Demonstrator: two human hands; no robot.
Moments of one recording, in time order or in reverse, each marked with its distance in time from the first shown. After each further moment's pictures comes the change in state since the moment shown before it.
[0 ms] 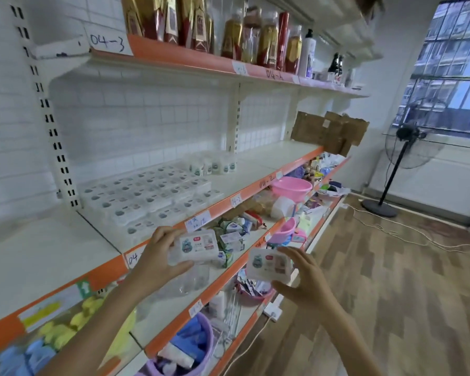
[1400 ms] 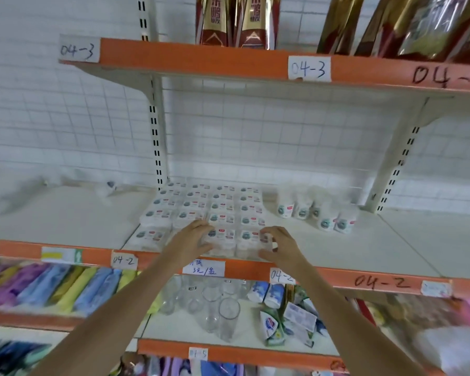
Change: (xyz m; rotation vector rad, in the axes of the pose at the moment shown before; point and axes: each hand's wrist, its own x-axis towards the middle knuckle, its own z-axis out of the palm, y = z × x) left_hand 0.192 -0.028 0.083 0.588 0.230 -0.746; right_hand 0.416 0.080 0.124 0.312 -0.702 -0.621
